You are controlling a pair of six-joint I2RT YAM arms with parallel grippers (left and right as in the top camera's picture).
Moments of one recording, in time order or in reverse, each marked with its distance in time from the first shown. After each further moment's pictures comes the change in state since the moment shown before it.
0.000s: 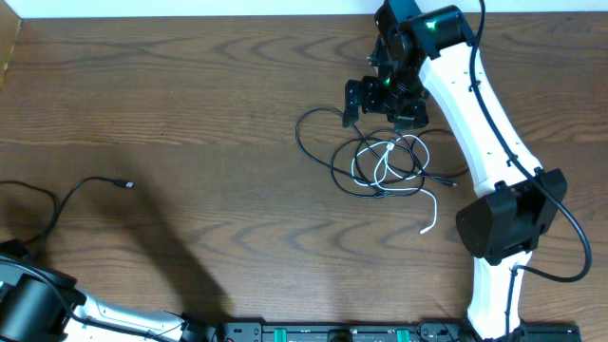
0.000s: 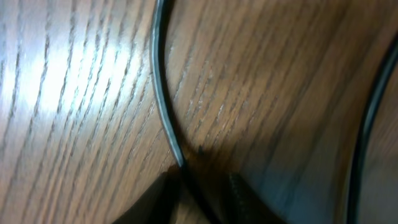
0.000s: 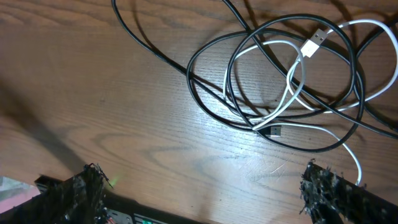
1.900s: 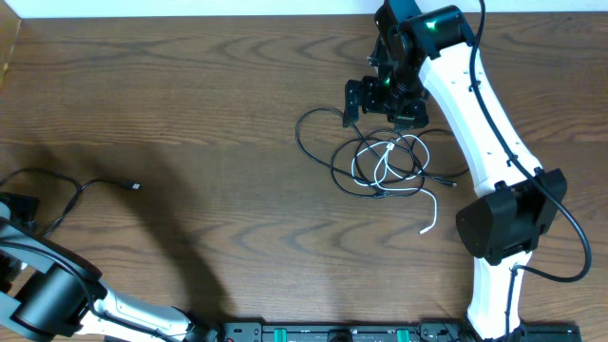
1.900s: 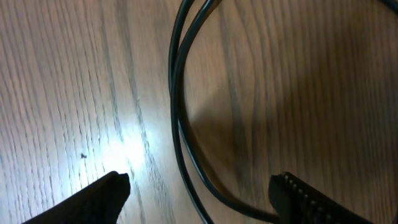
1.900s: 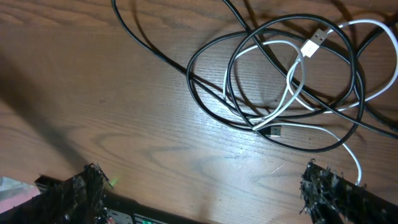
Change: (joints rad) left arm -0.203 -0.079 0.037 0.056 -0.075 0.360; right arm 0.000 0.000 0.000 0.000 0.000 0.000
